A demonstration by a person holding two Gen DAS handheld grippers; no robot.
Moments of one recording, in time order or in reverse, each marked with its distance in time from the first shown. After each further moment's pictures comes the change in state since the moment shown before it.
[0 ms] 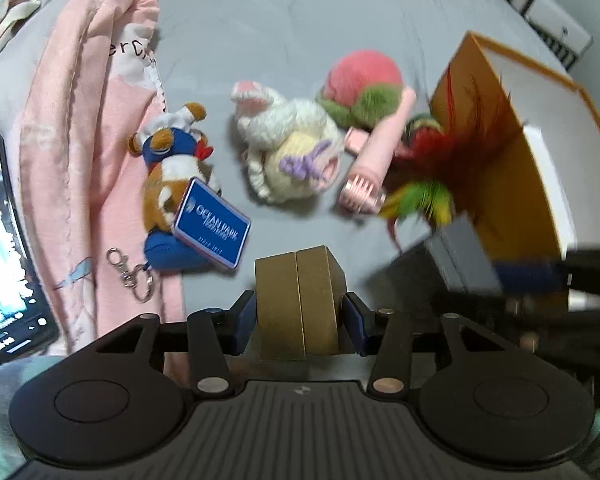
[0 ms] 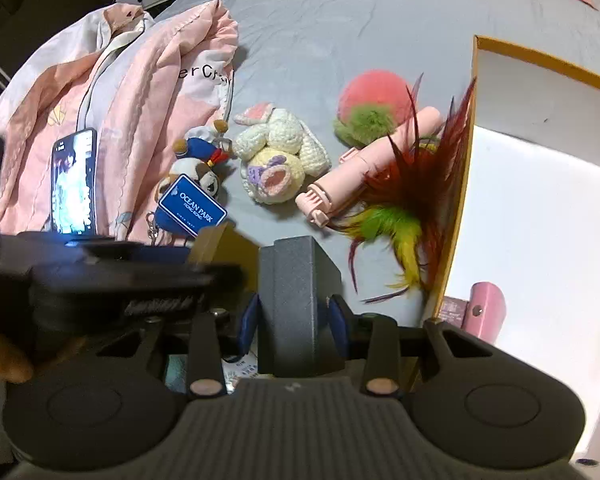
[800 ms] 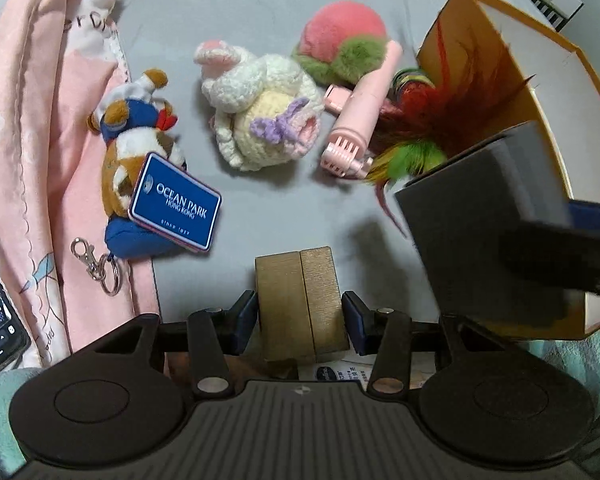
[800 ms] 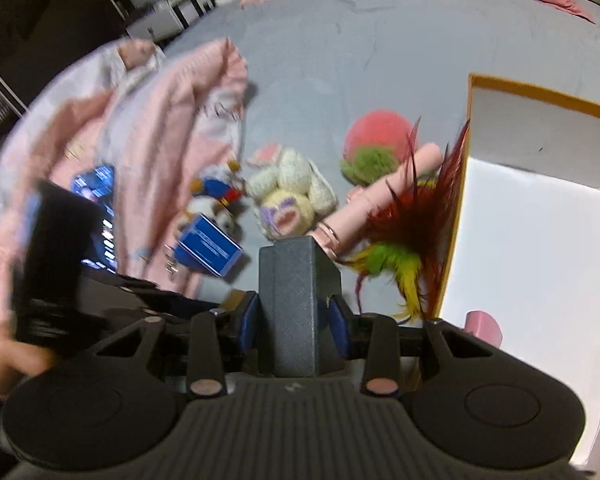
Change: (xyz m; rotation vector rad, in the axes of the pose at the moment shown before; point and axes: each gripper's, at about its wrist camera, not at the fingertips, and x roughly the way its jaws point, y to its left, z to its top) left arm 0.022 -0.010 0.002 0.044 0.093 -0.051; right arm -0.040 -0.010 0.006 0.048 -0.116 0.096
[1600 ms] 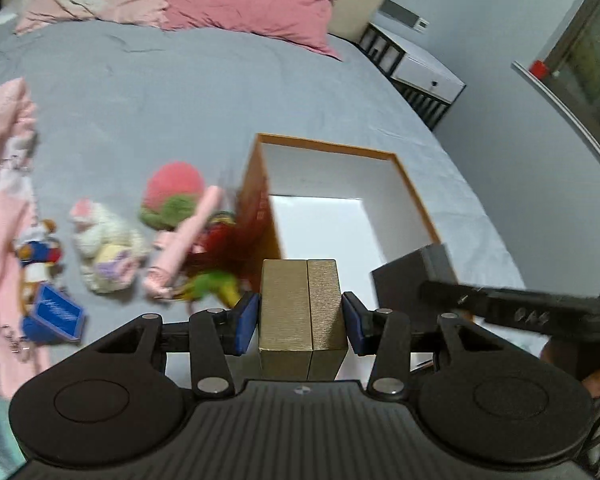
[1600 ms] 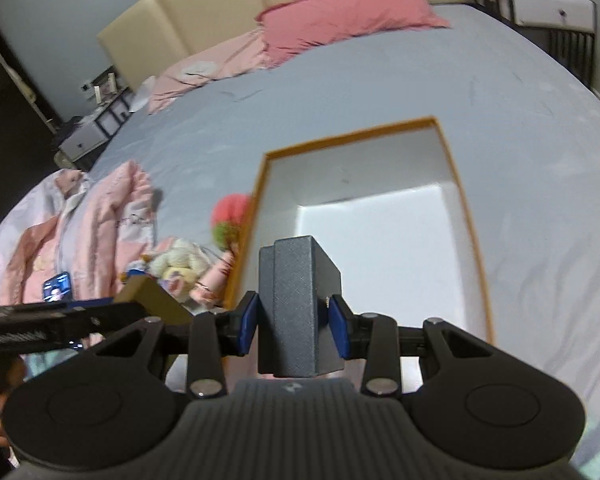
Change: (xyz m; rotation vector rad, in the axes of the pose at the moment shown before) left arm -0.105 -0.099 0.008 0.058 -0.322 -0.283; right arm -0.125 -0.109 -0.040 0.240 -0.208 -0.183
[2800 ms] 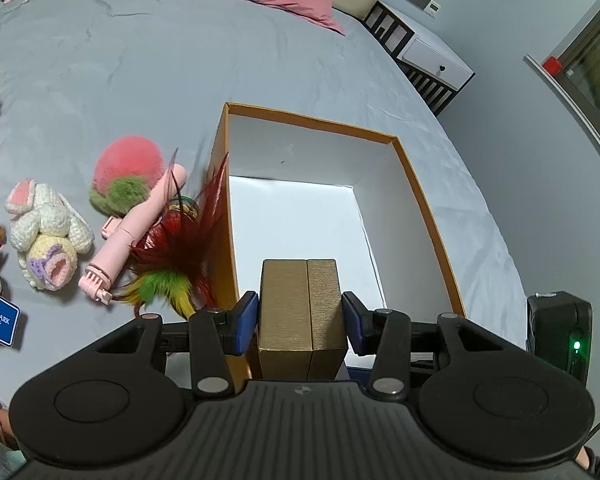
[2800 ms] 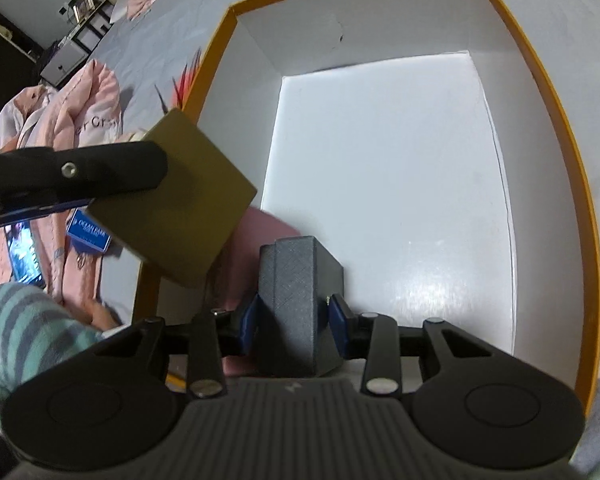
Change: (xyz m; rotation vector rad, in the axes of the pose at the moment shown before) left arm 0.060 -0.020 0.010 -0.065 0.066 -0.013; right arm 0.099 -0.012 -0.029 0.009 0.324 0.035
